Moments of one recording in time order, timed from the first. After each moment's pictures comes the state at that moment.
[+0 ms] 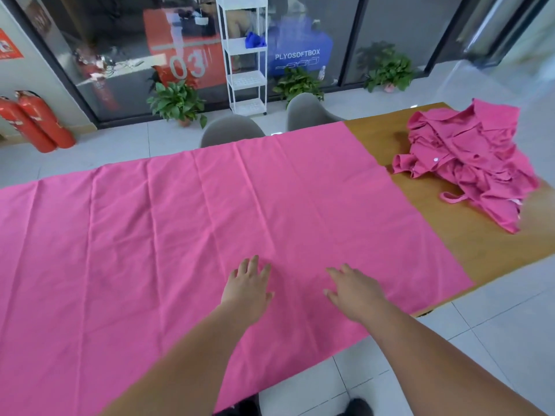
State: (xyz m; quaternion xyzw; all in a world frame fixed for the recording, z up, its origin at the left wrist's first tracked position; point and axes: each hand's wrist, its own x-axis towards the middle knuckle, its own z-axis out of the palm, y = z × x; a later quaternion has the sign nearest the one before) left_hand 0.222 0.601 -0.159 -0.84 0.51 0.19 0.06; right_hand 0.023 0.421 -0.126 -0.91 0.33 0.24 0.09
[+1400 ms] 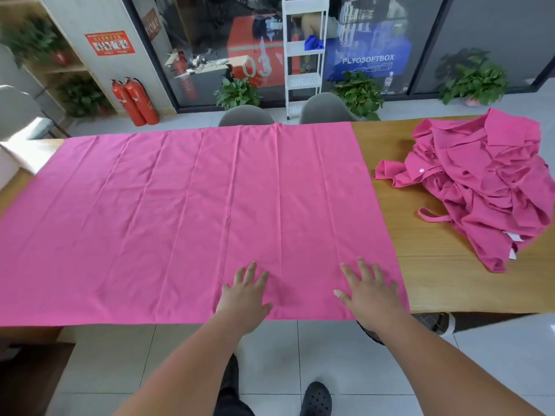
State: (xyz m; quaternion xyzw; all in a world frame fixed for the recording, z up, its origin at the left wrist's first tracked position) left_hand -0.036 0.477 -0.153 -0.91 0.33 0.23 0.07; right_hand -0.183 0.207 -0.149 -0.94 0.23 0.24 0.08
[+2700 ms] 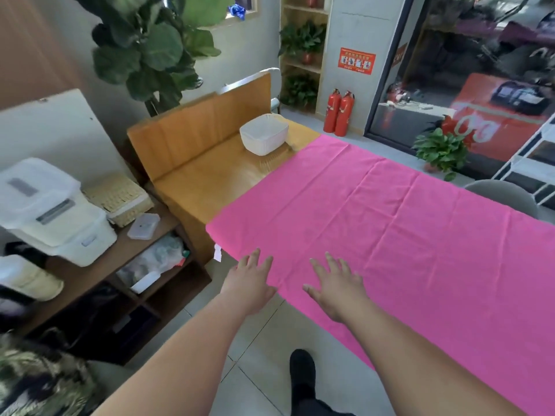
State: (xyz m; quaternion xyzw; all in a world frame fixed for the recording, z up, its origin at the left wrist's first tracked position) left_hand 0.137 1.017 -0.101 -0.99 0.02 0.16 -0.05; right_hand 0.158 0.784 -0.081 -0.97 -0.12 0.22 0.04
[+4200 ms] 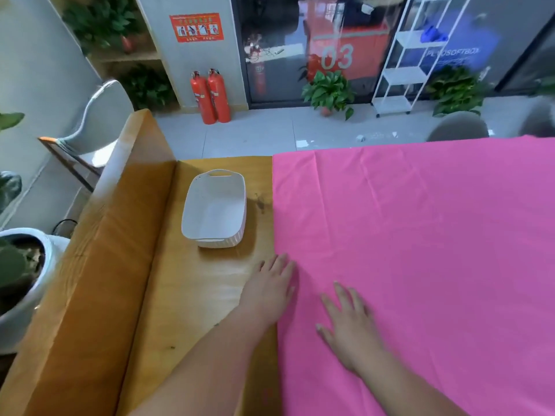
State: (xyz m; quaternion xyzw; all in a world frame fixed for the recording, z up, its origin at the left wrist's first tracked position) left_hand 0.623 1.178 -0.168 -0.88 0.47 0.08 -0.01; right_hand 0.442 1.032 -0.170 -0.95 0.21 0.20 0.13
